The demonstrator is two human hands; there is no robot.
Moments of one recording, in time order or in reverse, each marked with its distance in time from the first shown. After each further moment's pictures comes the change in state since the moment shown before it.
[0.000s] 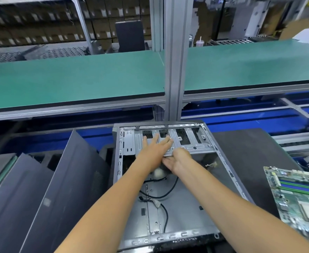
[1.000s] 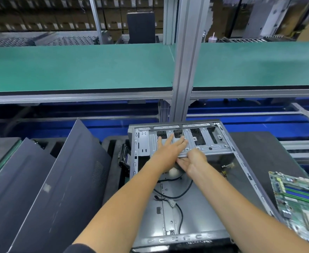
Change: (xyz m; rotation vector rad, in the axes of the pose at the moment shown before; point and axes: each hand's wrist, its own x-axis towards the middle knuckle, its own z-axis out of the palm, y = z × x) left_hand 0.019 0.027 0.025 -0.170 0.024 0.036; right_hand 0.012 -0.013 -0.034 -0.126 0.062 -0.072
